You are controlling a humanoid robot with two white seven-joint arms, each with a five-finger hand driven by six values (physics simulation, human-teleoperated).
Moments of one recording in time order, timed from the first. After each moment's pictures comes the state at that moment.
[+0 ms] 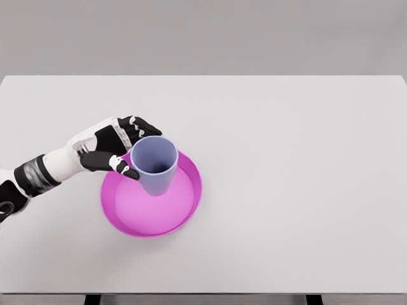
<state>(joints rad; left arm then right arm) -0.37 0.81 -0.66 -1.64 1.14 -0.14 -0.61 -0.01 0.00 -0.08 0.15 0.08 -0.20 0.23</state>
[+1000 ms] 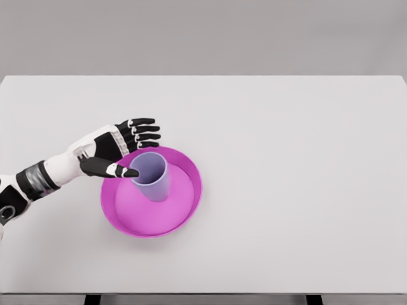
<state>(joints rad) -0.35 0.79 -0.65 -1.55 1.09 -0.14 -0.61 -0.01 0.00 -0.08 0.15 0.08 -0.20 0.23</state>
